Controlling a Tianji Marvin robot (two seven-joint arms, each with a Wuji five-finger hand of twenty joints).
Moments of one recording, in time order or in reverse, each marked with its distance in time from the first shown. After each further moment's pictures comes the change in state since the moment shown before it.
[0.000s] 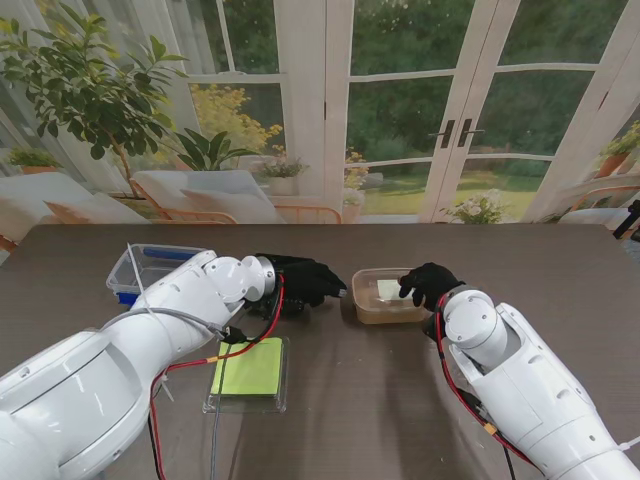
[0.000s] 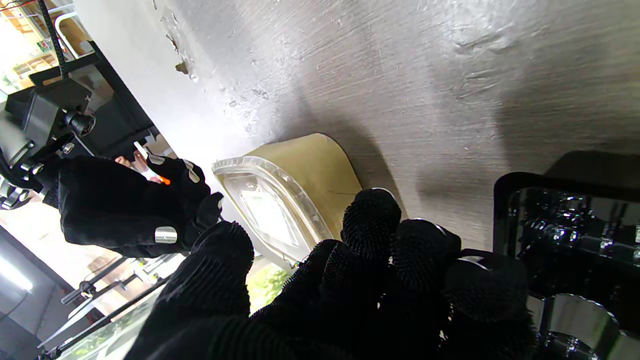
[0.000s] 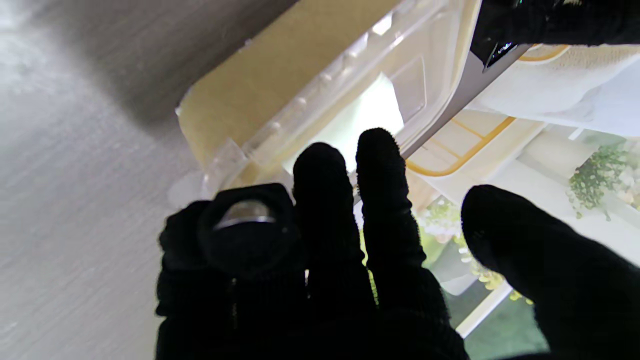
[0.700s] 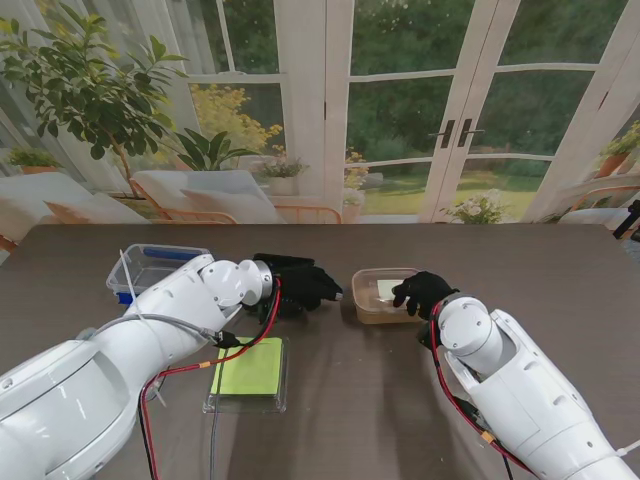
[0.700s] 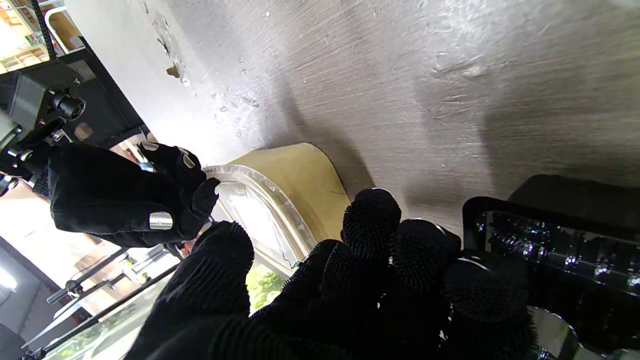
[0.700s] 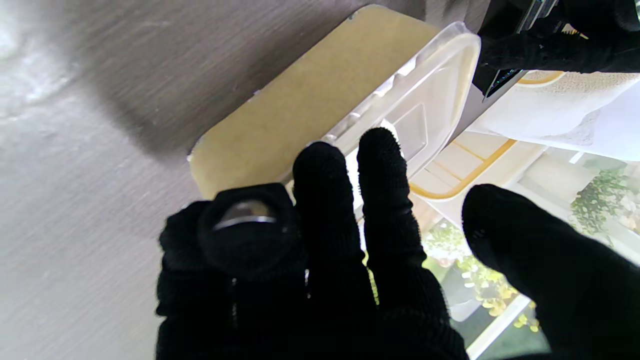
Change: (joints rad) left arm 0.029 0.049 0.020 -0.090 -0.016 0.063 0.009; right arm -0.017 0.001 -0.023 -0.012 0.010 0.014 0.010; left_hand 0.000 0.000 0.000 0.000 0.000 0.000 0.000 0.000 0.000 0.000 0.000 0.000 0.000 0.000 0.000 0.000 -0.001 0.000 0.000 0.000; right_hand 0.000 -0.001 0.000 0.000 -0.007 -0.005 0.005 -0.026 0.012 0.000 -0.012 -0.001 0.000 0.000 0.000 0.000 0.000 0.000 0.000 0.000
